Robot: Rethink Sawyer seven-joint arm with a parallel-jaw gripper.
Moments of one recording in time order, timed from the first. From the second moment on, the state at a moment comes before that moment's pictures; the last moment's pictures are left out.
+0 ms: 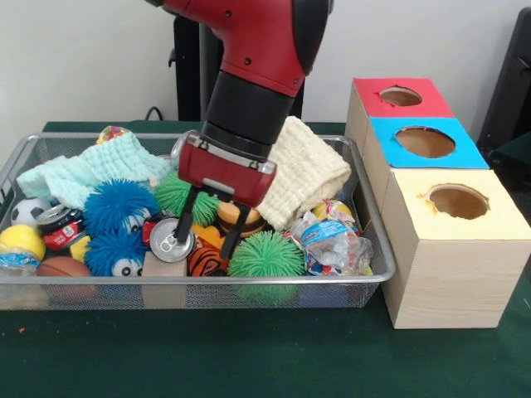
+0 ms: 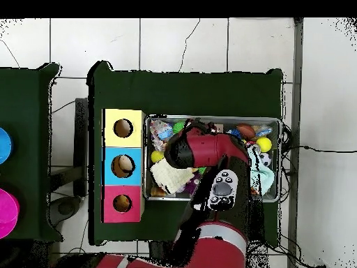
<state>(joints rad) -0.08 -0.40 -0.27 1.38 -0.29 0.19 2.09</state>
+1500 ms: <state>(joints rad) -0.12 -0.43 -0.24 1.46 -0.28 0.19 2.09</state>
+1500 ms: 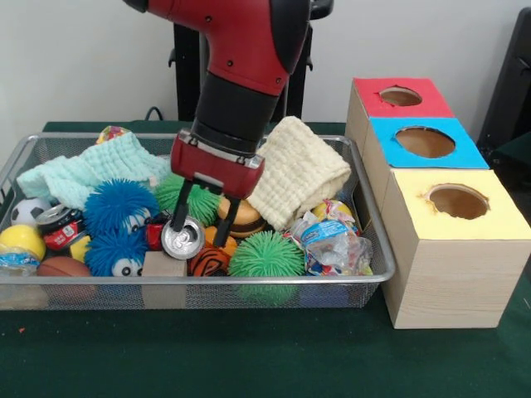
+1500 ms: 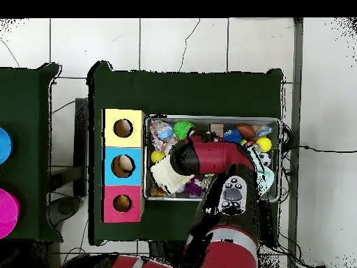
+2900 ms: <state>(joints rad) -0.17 -0.42 -0.20 1.46 -0.28 0.19 2.09</state>
